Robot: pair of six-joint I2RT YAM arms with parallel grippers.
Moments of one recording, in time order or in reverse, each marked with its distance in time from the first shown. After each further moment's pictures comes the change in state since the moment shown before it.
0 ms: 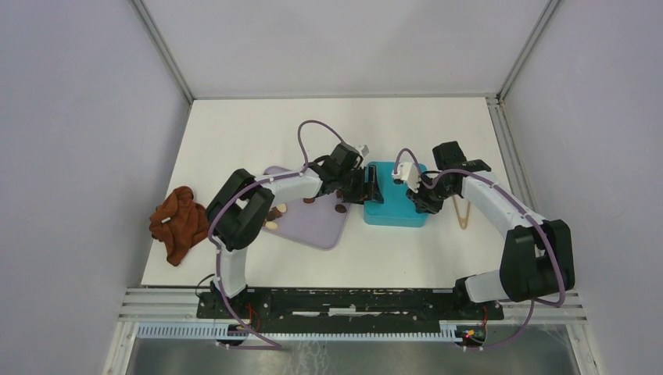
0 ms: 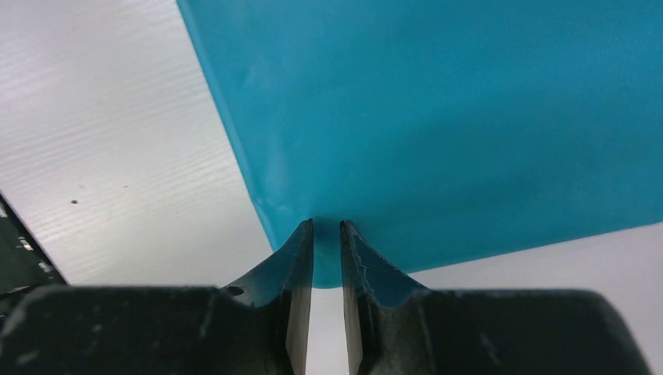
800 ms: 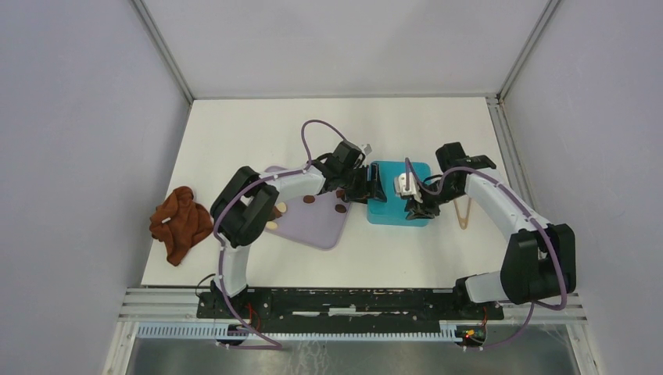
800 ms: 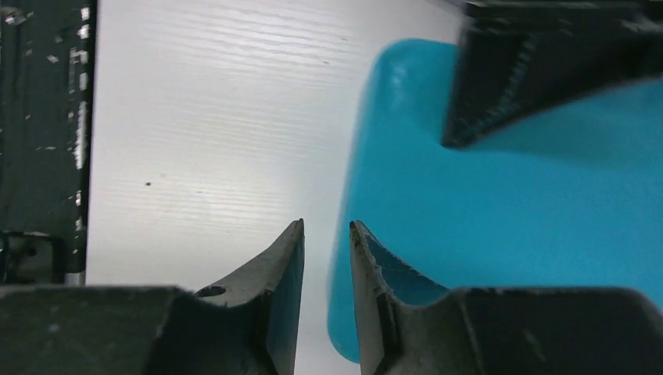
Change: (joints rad) left arm 0.003 0.050 0.051 -0.006 0.043 -0.013; right arm -0.032 -0.008 0.064 -0.191 -0.342 -0.423
